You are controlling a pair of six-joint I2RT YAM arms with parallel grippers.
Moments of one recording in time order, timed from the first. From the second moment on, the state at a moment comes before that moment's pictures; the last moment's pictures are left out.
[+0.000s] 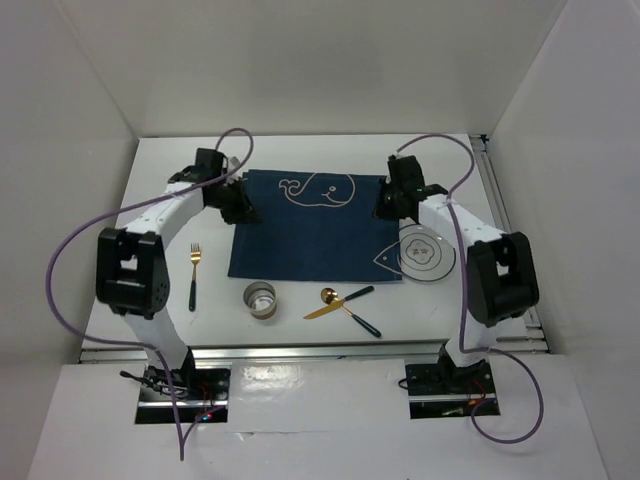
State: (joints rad) left arm -0.10 1.73 1.34 -0.60 0.42 -0.51; right arm 0.29 1.65 1.21 -0.34 -0.02 0.40
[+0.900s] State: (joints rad) left arm -0.01 2.06 1.44 -0.74 0.33 -0.48; right arm 0.35 1.99 1.32 -0.40 -0.14 0.45
